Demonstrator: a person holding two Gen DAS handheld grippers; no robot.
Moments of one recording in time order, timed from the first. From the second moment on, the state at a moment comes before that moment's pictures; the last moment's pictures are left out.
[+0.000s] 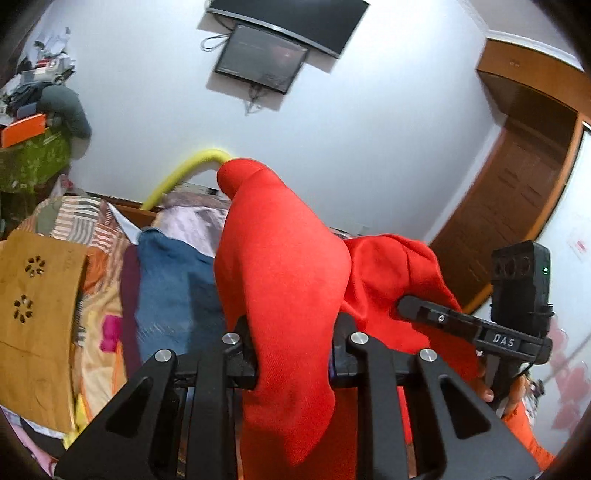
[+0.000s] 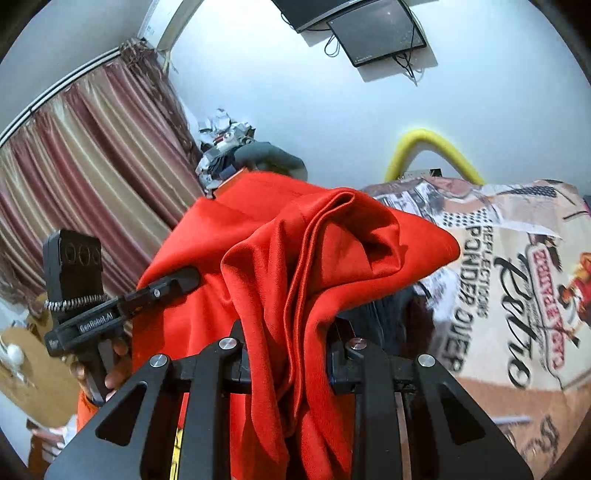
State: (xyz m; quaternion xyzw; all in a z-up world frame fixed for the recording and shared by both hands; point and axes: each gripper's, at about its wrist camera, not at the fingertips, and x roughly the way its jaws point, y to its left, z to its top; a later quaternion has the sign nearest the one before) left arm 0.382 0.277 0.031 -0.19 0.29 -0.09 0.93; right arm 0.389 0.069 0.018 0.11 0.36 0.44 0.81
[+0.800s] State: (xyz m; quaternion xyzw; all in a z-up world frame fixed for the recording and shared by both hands) left arm 0.413 0.319 -0.088 -0.07 0.39 0.06 0.92; right arm 0.407 0.077 -0.063 -0.01 0.44 0.35 0.83
